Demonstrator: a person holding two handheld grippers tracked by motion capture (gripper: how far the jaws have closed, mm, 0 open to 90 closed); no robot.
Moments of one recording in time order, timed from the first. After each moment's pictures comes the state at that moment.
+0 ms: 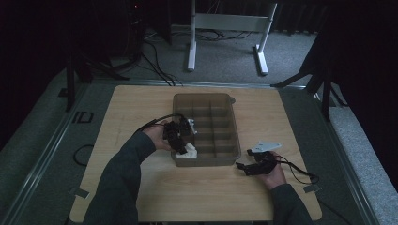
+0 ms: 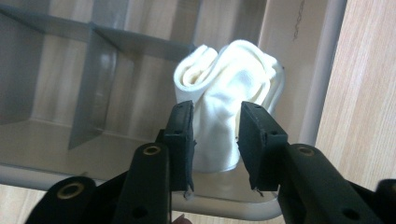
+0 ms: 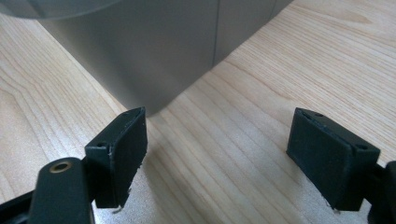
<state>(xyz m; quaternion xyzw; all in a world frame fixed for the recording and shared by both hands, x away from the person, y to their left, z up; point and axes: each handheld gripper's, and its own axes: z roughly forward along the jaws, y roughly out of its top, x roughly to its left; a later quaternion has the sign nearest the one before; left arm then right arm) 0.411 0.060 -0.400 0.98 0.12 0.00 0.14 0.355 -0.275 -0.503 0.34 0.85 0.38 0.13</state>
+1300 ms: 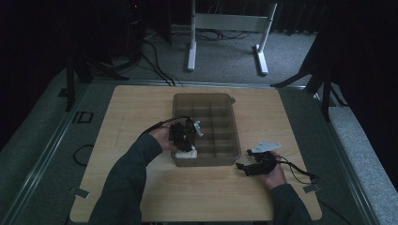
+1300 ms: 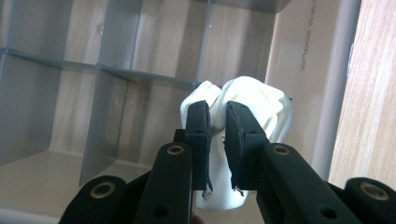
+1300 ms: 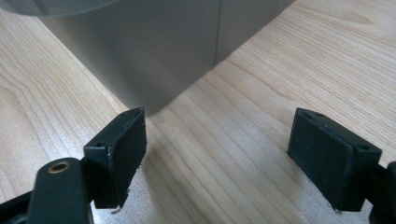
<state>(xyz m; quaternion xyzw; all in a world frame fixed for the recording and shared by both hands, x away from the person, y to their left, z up) 0.406 0.040 -0.406 0.98 0.10 0.04 0.15 0.354 -0.275 -0.503 0.33 0.85 0.38 0.14</state>
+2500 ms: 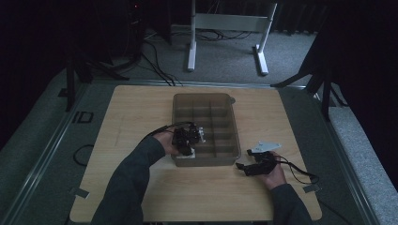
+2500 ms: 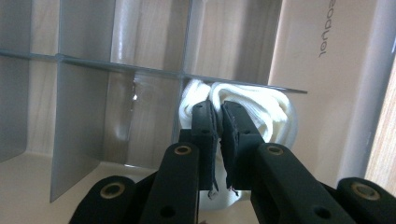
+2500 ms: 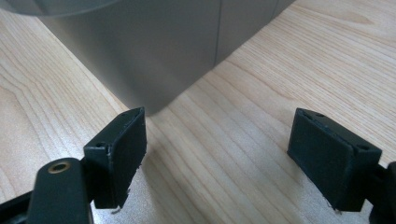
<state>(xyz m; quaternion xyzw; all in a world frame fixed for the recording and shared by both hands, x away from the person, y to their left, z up) 0.404 0.029 -0.427 0.99 0.08 0.04 0.10 0.354 -0.275 -0.503 0.33 0.85 0.38 0.14</state>
